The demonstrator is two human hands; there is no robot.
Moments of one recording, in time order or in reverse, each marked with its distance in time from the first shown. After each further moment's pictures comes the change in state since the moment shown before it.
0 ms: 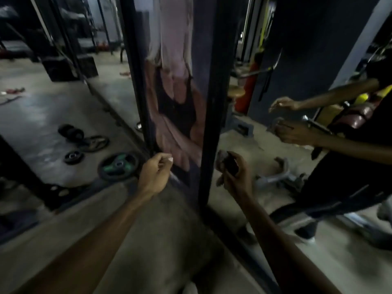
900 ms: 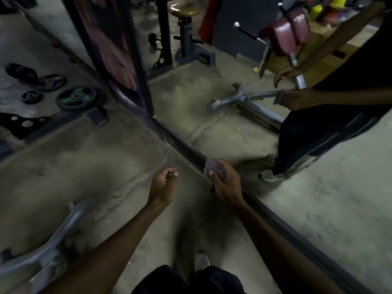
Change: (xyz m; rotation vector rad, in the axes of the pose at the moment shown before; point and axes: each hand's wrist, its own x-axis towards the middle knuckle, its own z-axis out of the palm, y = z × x) left_hand -0.556 0.102 0.241 -0.154 -0.235 -0.366; right_hand -0.440 0.106 -0.377 -0.150 -0.127 0.162
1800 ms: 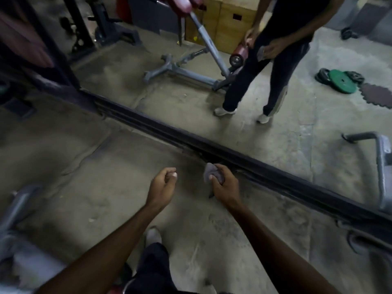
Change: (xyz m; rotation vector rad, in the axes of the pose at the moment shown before) left_hand -0.449 -0.056 0.139 0.138 -0.355 0.069; right_hand -0.494 0.100 -0.175 -0.089 0.324 0.320
